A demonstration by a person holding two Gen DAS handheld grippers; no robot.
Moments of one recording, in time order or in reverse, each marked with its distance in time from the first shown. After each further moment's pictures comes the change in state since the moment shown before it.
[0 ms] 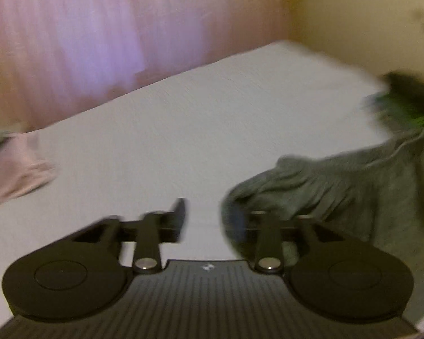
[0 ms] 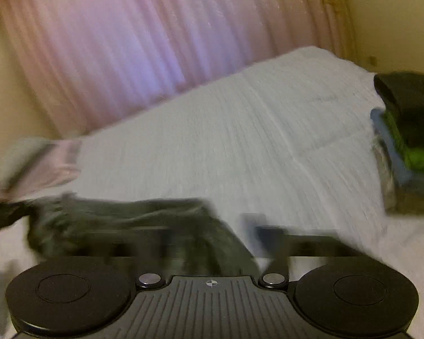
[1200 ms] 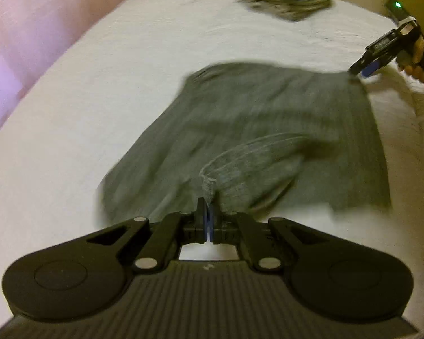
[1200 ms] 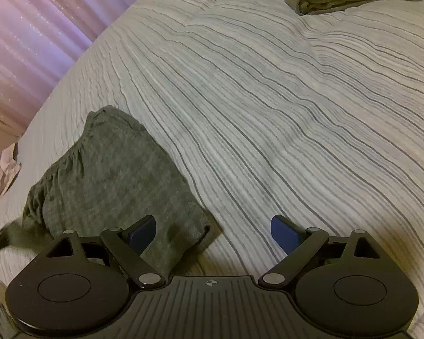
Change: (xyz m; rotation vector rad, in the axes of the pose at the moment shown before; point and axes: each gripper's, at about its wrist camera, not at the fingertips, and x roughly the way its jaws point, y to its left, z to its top) left arm -0.044 0.018 -0.166 0.517 0.106 -0.369; right arm -0.003 -0.093 -0.199 0.390 0.279 -0.067
